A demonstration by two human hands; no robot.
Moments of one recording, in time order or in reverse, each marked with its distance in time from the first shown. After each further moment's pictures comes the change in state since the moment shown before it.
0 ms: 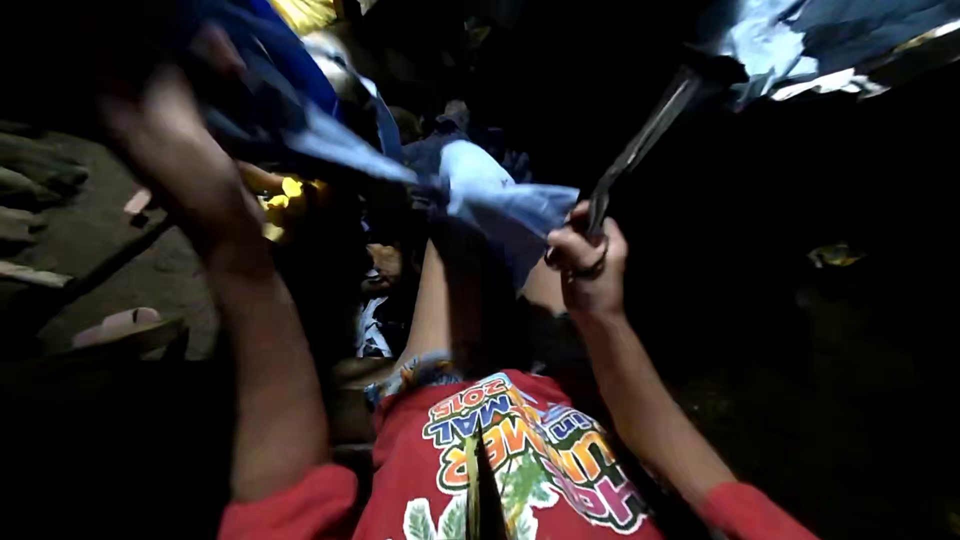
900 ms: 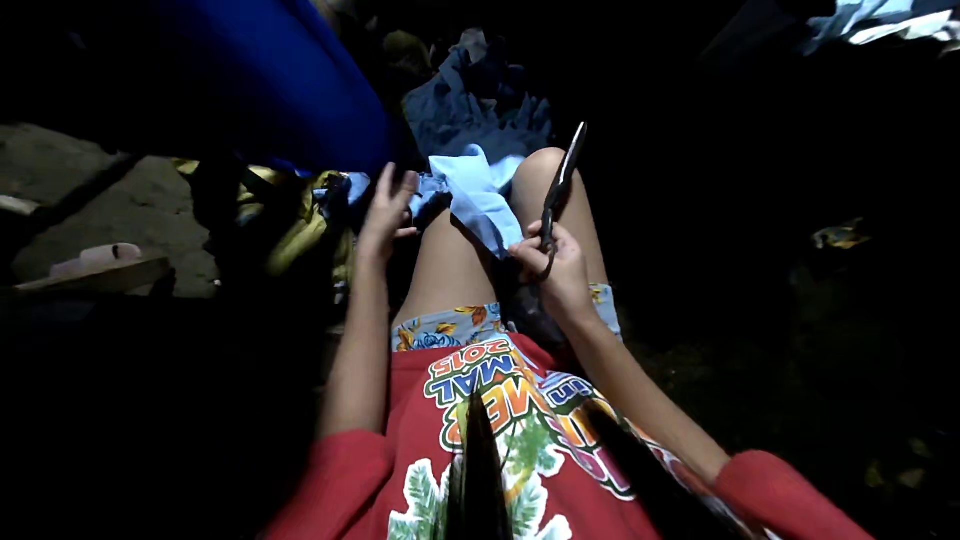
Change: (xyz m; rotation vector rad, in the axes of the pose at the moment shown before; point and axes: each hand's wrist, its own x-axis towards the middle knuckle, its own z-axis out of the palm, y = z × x) left_hand -0.143 -0.114 0.033 -0.021 -0.568 -0.878; right_hand -0.059 0.041 0.008 -0.313 -0.107 0.378
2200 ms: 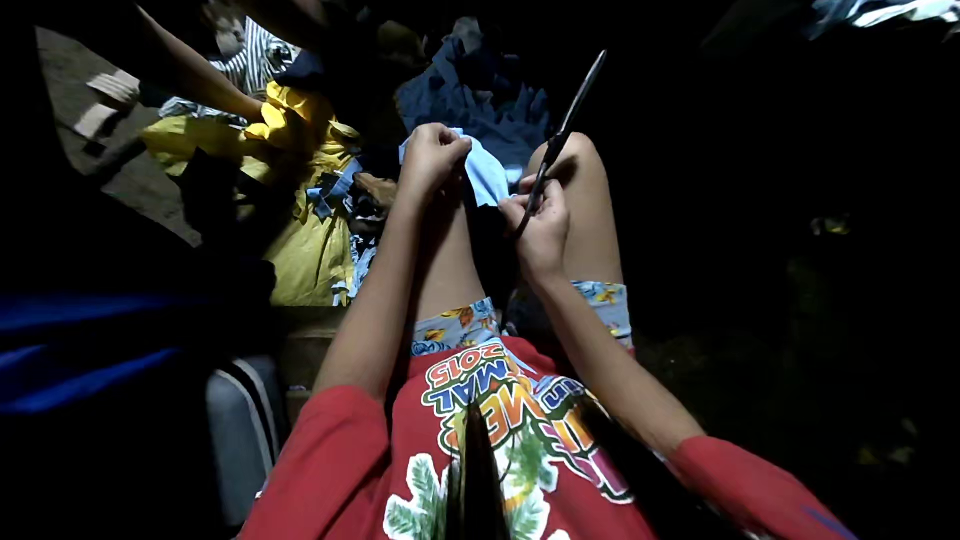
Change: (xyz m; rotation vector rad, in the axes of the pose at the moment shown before) left_hand 0.039 0.065 0.047 0.363 -0.145 0.188; right_hand 0.038 -0.006 0.035 -0.126 0.175 -0.221
